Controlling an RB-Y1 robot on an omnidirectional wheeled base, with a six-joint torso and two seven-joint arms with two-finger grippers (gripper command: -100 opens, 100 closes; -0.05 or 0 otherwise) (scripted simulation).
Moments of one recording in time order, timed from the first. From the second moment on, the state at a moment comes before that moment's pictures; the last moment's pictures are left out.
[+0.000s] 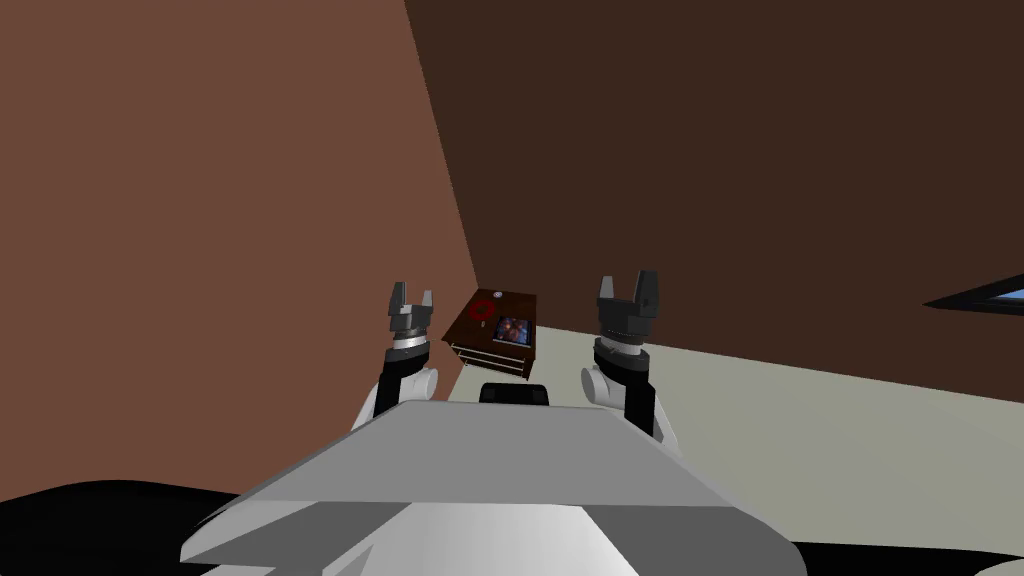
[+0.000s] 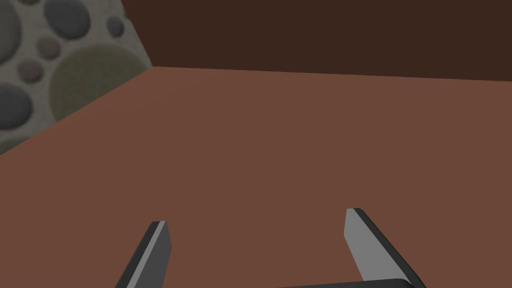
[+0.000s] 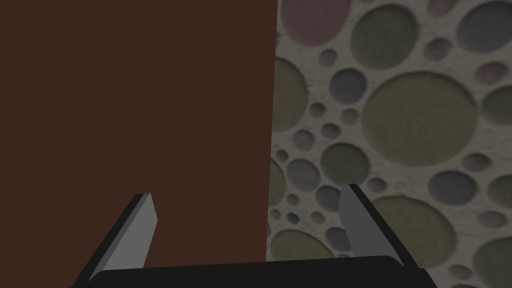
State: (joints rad) left arm 0.52 0.01 0.07 -2.23 -0.05 -0.52 0.13; right arm 0.48 0.00 0.03 -2.32 0.05 -0.64 0.02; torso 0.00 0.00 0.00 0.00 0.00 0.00
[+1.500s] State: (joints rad) left arm 0.47 0.24 0.10 -1.87 0.23 -0.29 0.06; right arm 0.48 0.00 0.03 -2.32 0.05 -0.64 0.02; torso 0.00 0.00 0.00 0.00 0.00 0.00
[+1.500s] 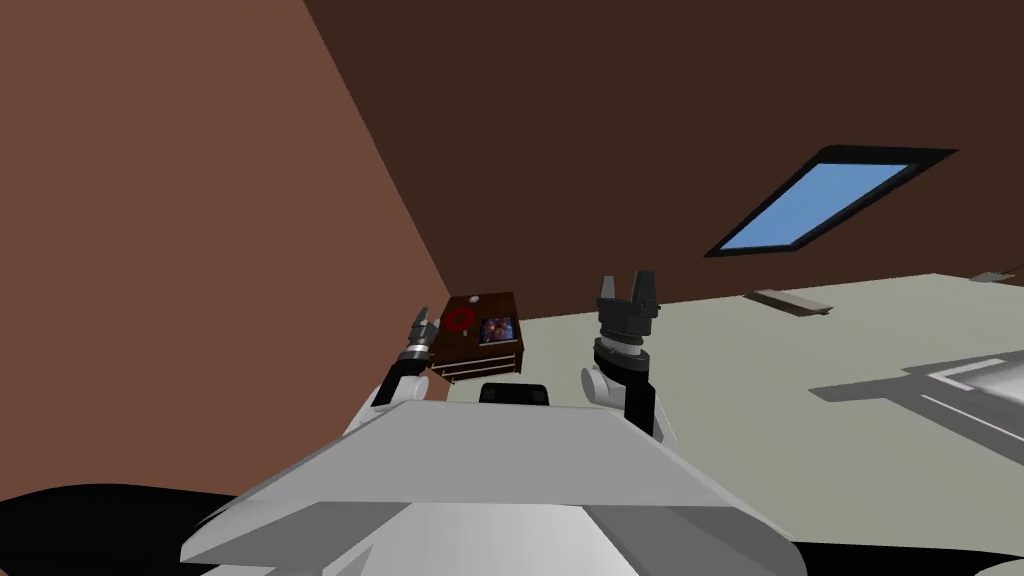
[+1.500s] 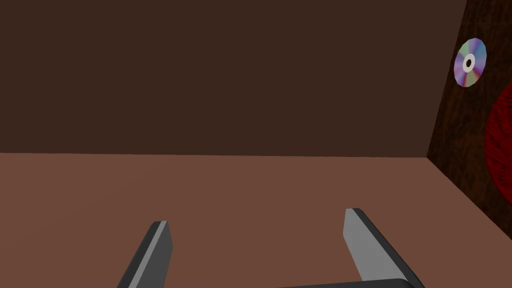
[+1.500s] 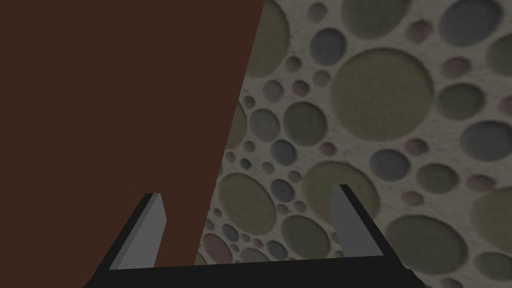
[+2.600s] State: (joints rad) left arm 0.42 0.36 0.10 -1.58 0.42 -0.16 0.04; right arm 0.48 0.00 0.03 -2.32 0.05 -0.64 0.02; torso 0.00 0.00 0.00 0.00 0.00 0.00
